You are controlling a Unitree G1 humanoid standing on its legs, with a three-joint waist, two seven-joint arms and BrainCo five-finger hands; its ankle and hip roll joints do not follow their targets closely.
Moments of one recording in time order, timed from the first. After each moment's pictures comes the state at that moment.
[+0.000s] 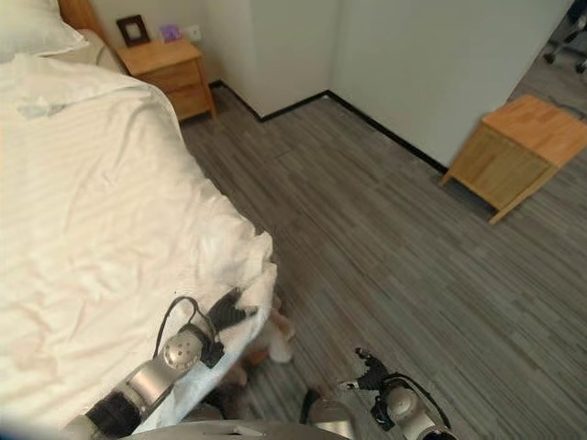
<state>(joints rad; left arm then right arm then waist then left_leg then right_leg) -0.01 0.39 -0.62 0.29 -0.04 -0.04 -0.01 0.06 -0.42 0.43 0.86 -0.12 -0.06 -0.04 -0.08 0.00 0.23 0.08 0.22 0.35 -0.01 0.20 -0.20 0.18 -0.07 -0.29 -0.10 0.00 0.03</state>
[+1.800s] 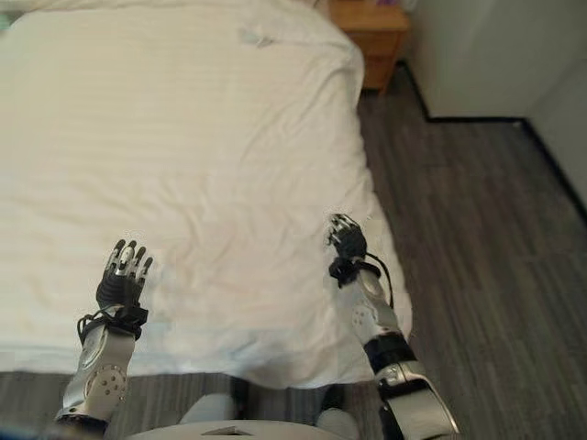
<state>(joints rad) 0.11 0.29 -0.01 0.12 -0.86 -0.19 0.15 -0.38 -0.16 0.17 0.56 0.91 -0.14 -0.05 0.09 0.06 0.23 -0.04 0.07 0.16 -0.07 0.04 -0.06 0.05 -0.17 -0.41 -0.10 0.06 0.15</state>
